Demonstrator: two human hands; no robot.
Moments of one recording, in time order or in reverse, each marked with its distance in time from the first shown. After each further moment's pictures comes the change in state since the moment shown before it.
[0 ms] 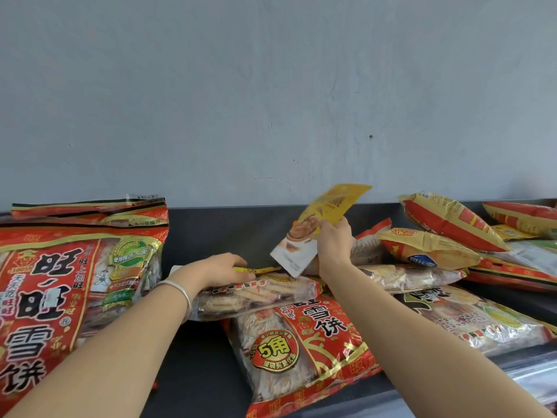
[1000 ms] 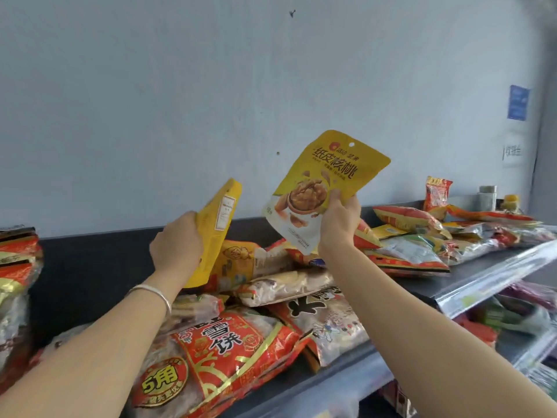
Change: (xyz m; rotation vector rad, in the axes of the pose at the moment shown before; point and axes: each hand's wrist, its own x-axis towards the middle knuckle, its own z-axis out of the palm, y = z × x) left_hand 0.005 0.135 -0.001 -0.076 0.947 0.093; right_hand 0.030 -0.071 -0.143 0.286 0.284 -0.288
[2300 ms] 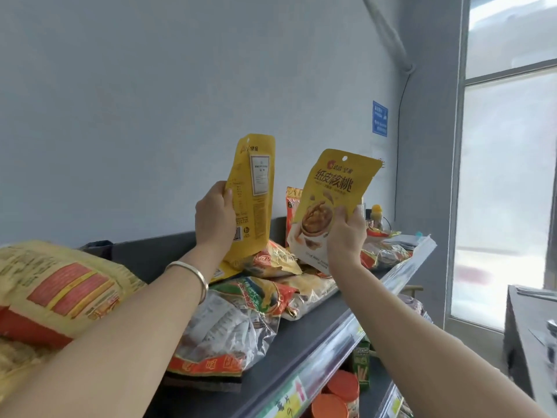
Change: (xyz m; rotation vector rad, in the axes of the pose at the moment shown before) left_hand 0.041 0.477 0.285 -0.883 -0.065 0.190; right_hand 0.372 0.013 -0.311 -0.341 0.275 -0.279
